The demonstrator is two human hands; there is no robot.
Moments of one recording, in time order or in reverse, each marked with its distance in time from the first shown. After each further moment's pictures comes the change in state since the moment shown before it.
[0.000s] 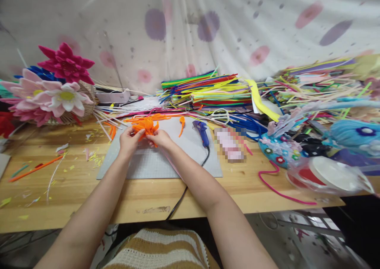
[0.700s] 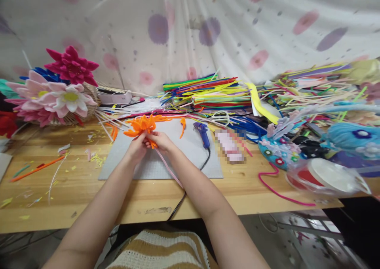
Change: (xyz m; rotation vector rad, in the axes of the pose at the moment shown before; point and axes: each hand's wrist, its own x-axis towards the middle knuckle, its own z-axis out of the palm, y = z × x) left_hand -0.025 0.035 0.017 -0.775 -0.149 -0.560; right_hand -0.017 -0.004 0.009 0.420 -0.186 -0.065
